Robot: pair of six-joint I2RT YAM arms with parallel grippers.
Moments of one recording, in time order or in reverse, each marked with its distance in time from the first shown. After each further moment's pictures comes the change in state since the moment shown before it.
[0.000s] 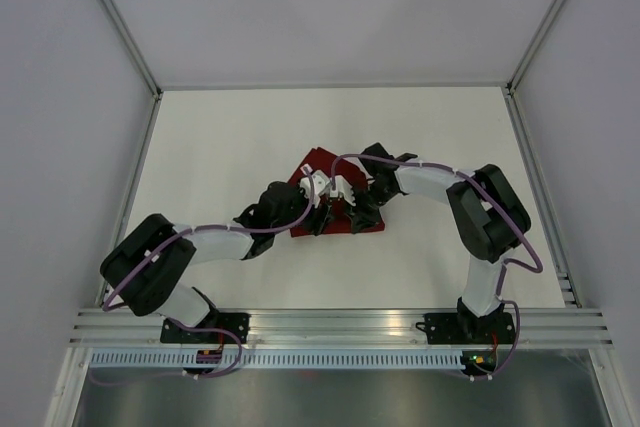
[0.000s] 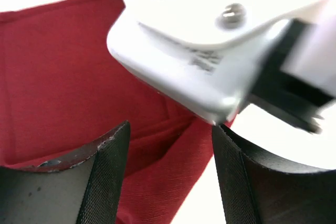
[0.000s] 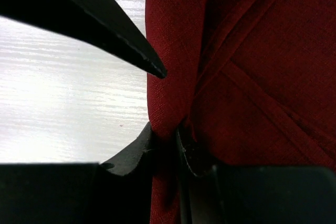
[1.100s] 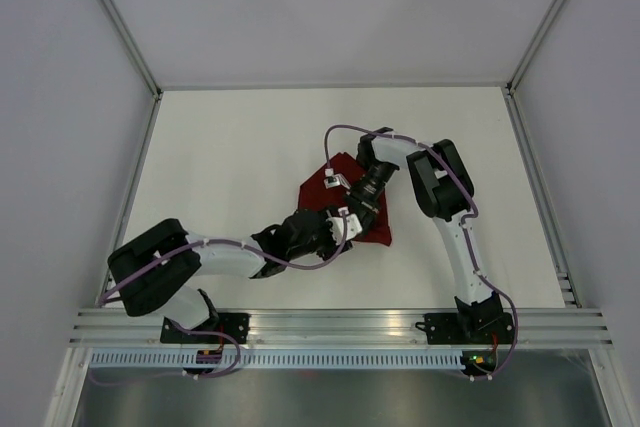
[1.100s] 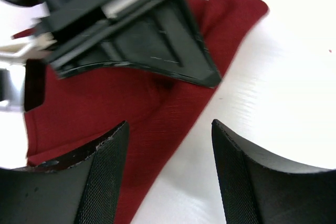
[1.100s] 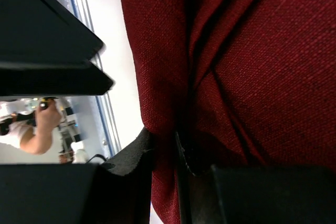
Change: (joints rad) left arm -0.238 -0.030 -0.030 -0.008 -0.172 0.314; right arm -0.087 0.527 0.596 -0.813 -0.177 0.026
